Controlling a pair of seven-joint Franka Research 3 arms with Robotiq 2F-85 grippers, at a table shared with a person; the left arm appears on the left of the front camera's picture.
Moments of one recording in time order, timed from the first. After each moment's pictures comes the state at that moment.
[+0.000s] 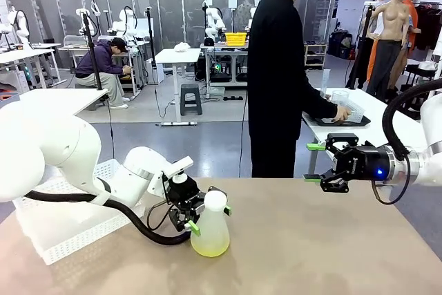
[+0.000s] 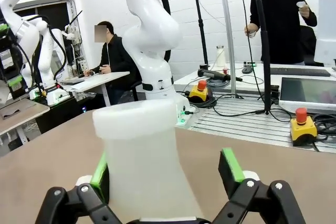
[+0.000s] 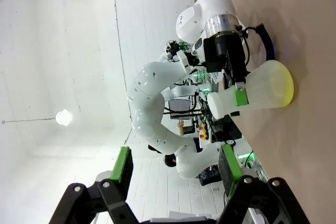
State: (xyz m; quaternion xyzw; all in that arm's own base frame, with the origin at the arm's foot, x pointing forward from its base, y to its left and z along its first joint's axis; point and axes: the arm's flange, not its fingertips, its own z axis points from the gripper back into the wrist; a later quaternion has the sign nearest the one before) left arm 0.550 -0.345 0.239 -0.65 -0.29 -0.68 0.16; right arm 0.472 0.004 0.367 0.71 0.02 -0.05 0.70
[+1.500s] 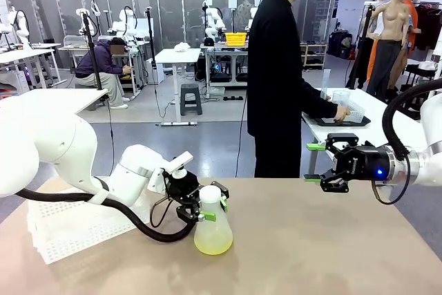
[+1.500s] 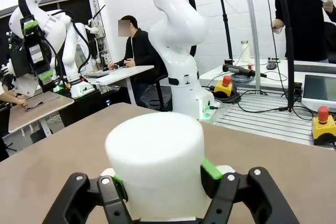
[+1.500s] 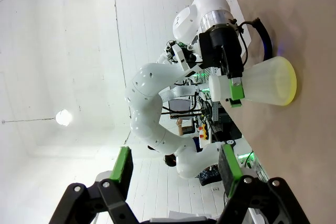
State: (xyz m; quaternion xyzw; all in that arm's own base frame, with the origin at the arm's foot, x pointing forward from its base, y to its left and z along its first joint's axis) left arm 0.564 -0.340 0.248 -0.63 -0.34 -0.67 0.20; right arm 0.472 0.004 0.367 0.71 0.02 -0.05 0.70
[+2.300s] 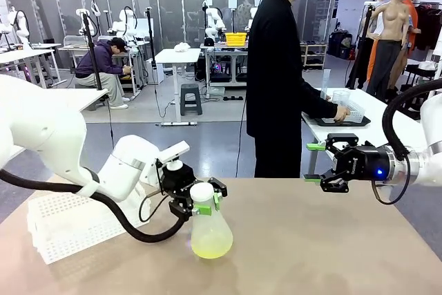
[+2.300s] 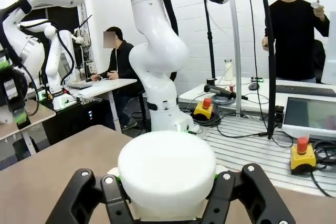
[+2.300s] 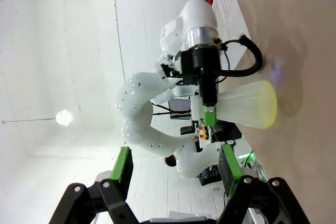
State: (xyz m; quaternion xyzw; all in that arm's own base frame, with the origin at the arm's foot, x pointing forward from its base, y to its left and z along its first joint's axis) left arm 0.522 -0.337 0.296 -0.66 -0.30 -0.66 0.19; right arm 0.472 0.004 0.367 0.71 0.02 -0.05 0.70
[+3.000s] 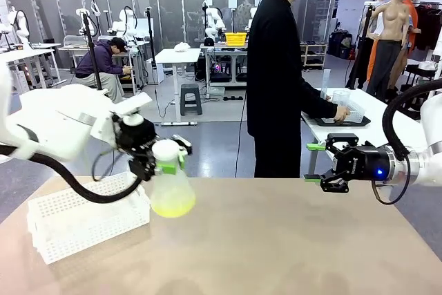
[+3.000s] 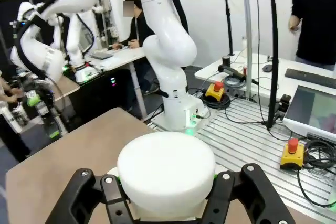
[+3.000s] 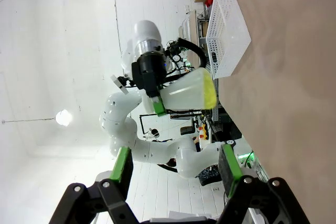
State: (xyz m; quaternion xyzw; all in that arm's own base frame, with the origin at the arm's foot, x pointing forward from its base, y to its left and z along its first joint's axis) left arm 0.506 -0.243 0.432 -0.56 -0.33 -0.71 0.25; right arm 0.472 0.003 0.367 0.71 0.02 -0.05 0.70
